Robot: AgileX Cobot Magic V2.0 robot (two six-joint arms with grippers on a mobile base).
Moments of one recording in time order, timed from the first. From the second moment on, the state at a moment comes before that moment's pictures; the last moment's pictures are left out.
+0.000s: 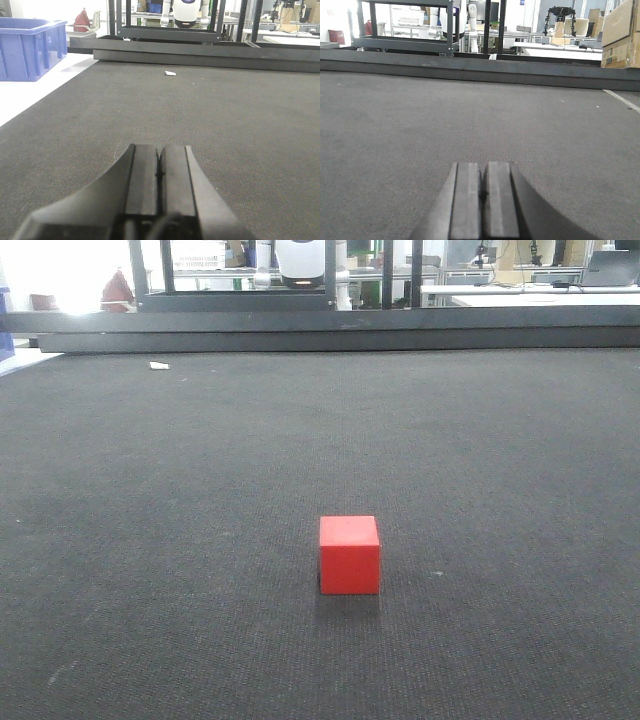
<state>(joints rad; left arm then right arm) -0.04 -0.02 0.03 -0.02 0.02 -0.02 0.00 -0.01 0.03 0.05 -0.01 -0.04</state>
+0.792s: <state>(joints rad) -0.04 -0.02 0.03 -0.02 0.02 -0.02 0.00 0.07 -0.30 0.05 0.46 -0.04</state>
